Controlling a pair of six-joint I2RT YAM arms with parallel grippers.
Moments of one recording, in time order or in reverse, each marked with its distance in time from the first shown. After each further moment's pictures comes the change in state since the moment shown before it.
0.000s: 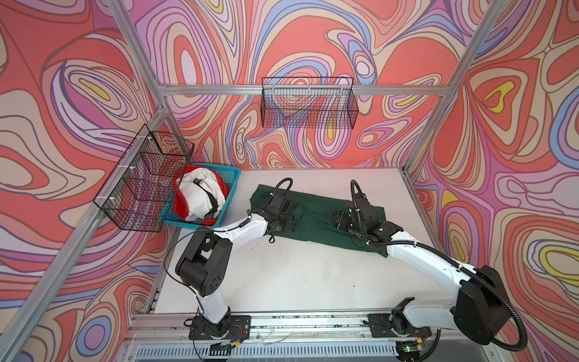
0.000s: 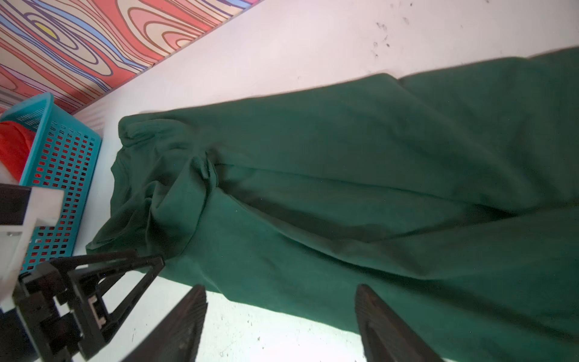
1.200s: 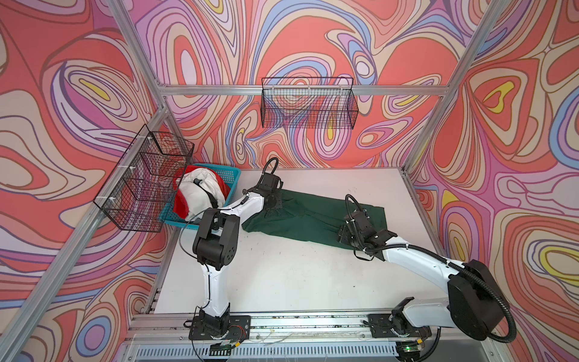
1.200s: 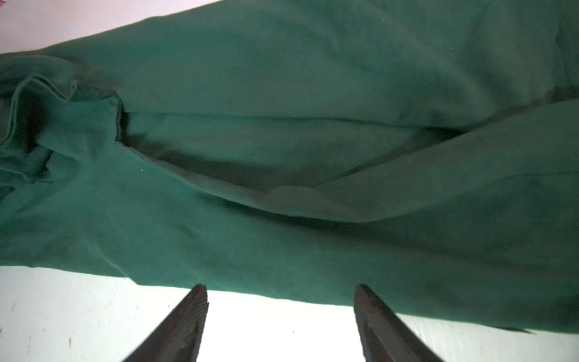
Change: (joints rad) left arm 0.189 0.282 0.381 -0.062 -0.034 0.032; right arm 0.000 0.053 -0.120 -0.031 0.049 0.028
